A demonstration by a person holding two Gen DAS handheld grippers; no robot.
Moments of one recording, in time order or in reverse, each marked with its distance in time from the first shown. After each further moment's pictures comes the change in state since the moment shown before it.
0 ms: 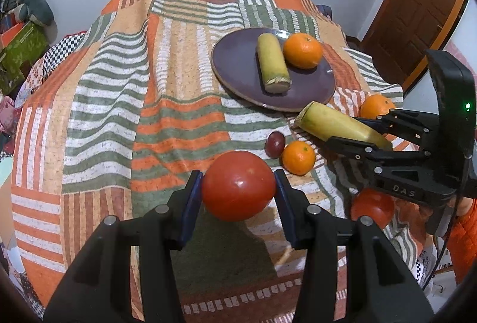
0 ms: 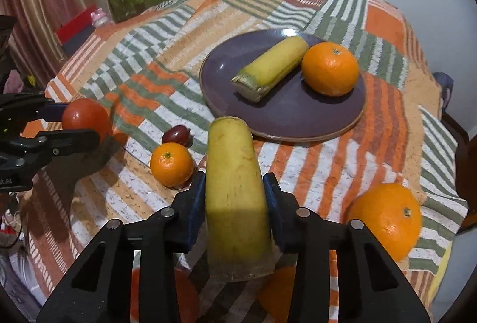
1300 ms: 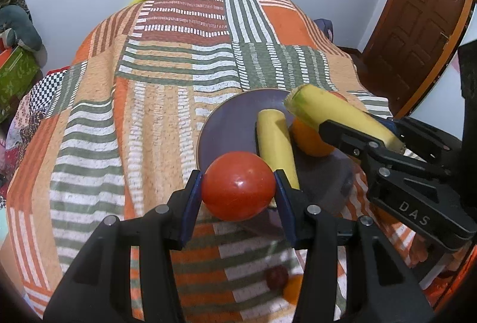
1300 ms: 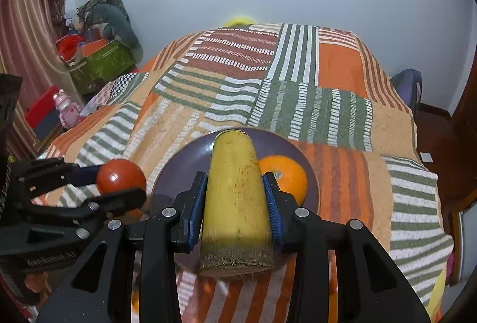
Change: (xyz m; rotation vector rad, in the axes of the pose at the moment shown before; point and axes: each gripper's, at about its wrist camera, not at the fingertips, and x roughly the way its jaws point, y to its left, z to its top) left arm 0.062 -0.001 0.124 0.033 -0.046 0.002; right arm 0.000 -0.045 0.089 0.212 -0.213 -0.098
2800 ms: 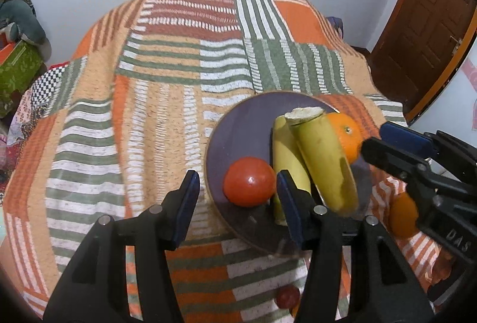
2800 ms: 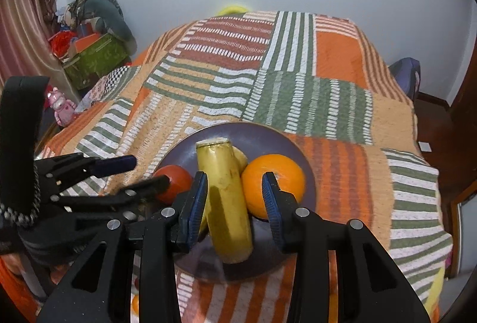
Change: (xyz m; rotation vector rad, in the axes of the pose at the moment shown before) left arm 0.013 0.008 0.009 -0.027 0.013 0.031; right arm -0.009 -0.009 0.004 0.020 0.055 -0.005
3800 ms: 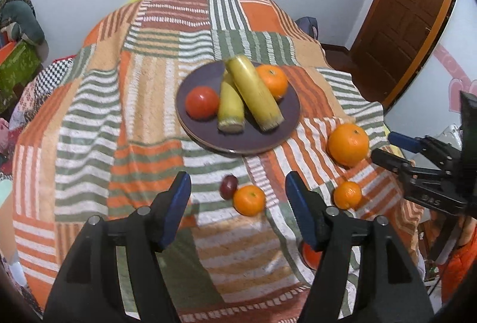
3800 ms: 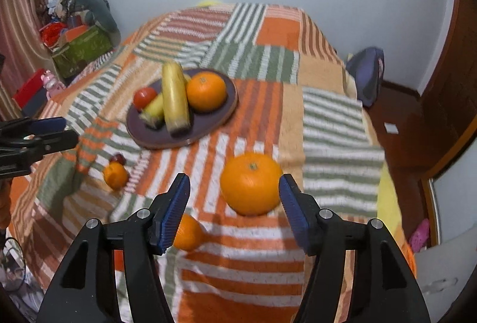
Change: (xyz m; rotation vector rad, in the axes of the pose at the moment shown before) left arm -0.088 -0.050 -0.097 0.023 -0.021 -0.069; right arm -0.074 -0.051 -0.100 0.017 0.047 -0.116
